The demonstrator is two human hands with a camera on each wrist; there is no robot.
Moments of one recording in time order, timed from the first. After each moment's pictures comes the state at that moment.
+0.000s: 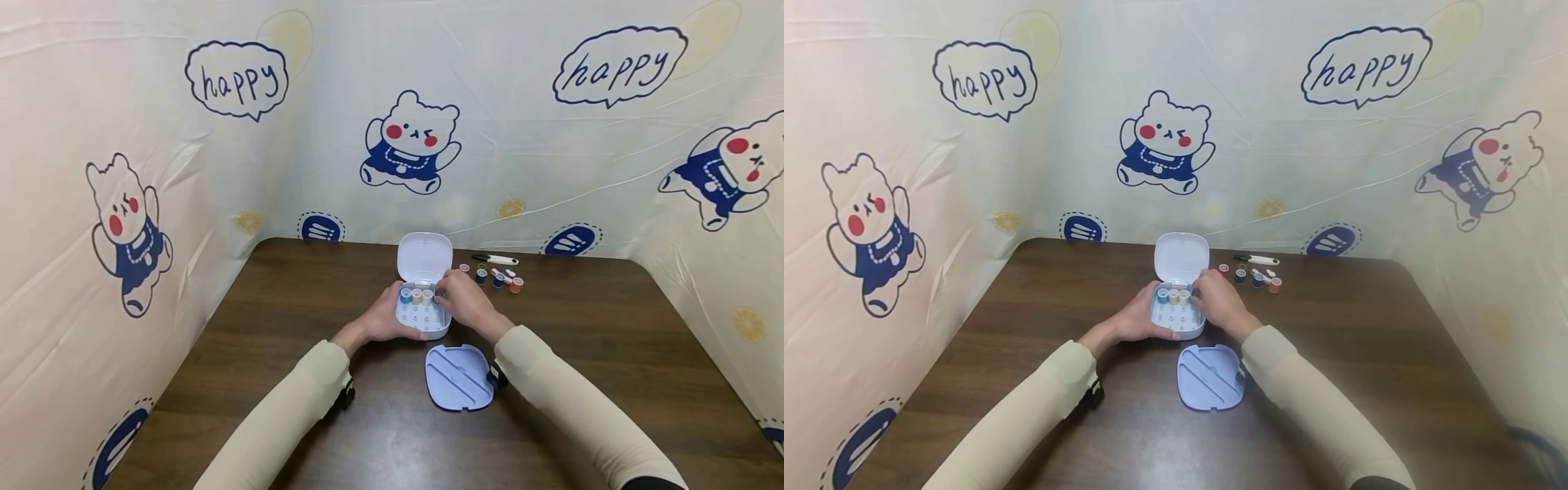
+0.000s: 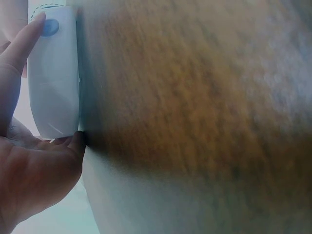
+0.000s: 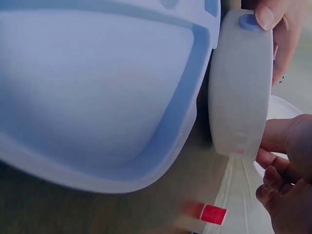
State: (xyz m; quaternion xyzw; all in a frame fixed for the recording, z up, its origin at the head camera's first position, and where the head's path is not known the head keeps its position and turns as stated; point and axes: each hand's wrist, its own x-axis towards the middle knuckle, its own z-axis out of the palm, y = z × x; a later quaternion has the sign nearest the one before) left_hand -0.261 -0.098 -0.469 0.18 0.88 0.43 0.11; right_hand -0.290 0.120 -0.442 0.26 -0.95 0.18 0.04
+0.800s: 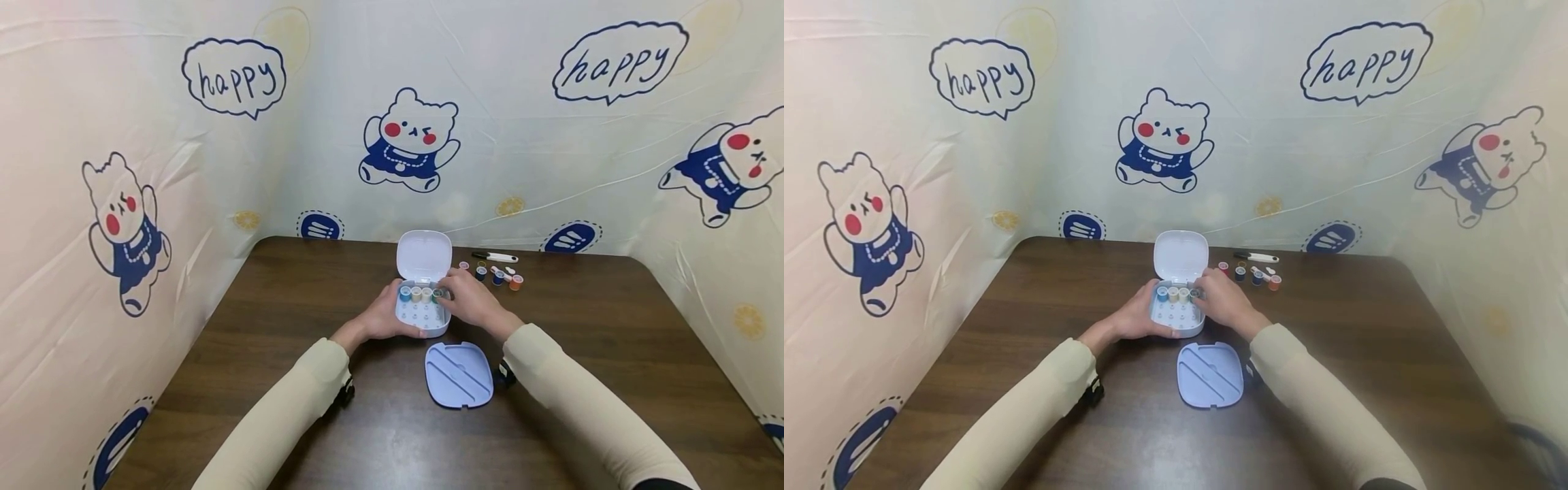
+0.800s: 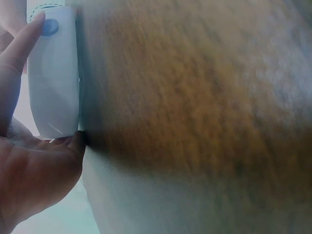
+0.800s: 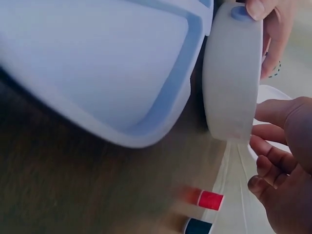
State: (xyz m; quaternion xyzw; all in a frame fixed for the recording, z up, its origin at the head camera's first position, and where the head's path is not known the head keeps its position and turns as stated) left_hand -0.260 -0.098 -0.466 0.17 0.88 0.43 0.12; right_hand -0.282 0.131 -0.432 0.27 -0.94 0.20 0.01
